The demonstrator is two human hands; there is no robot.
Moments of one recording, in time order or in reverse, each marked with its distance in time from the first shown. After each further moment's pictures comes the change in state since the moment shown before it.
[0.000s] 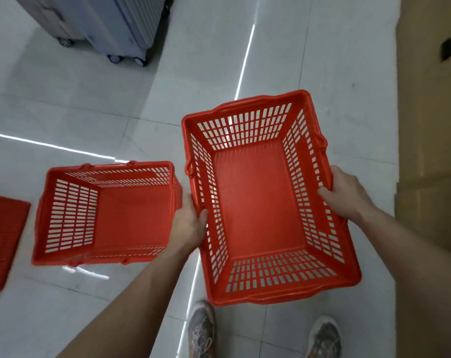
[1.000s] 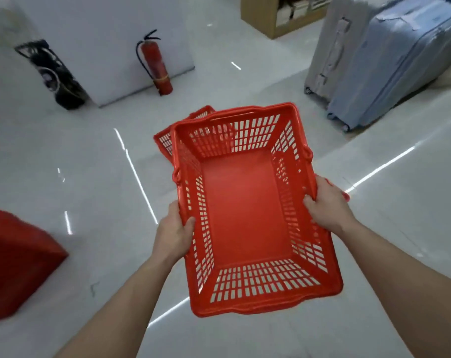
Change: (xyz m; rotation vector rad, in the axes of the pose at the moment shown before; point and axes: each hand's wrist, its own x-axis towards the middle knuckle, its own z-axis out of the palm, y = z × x) left_hand -0.495 -0.265 -0.360 -0.285 0.740 -0.361; right_hand -0.438 -0.434 0.125 -0.193 -0.204 -0.835
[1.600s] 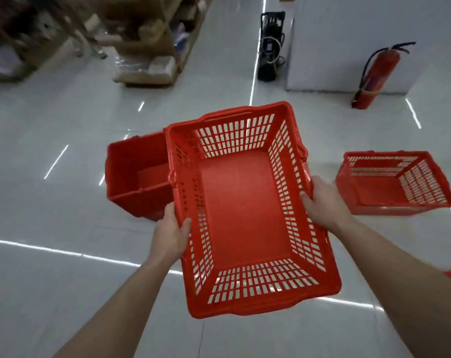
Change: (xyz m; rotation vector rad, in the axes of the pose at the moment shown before) left_hand -0.084 -0.401 -0.431 -0.175 0.528 -0.482; right_hand -0.070 -0.559 0.377 -0.186 -0.391 -0.598
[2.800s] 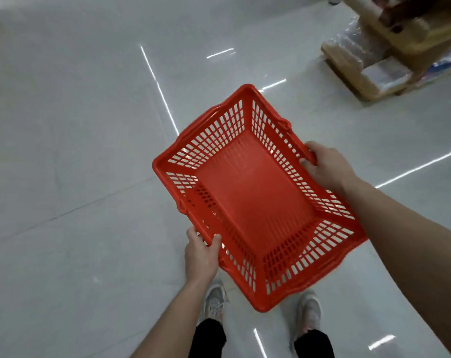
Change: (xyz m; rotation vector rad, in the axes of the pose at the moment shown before) left_hand 0.276 -0.015 -0.041 -0.482 0.790 -0.883; right_hand 0.504 -0.480 0.190 -0.262 -0.577 -1.033
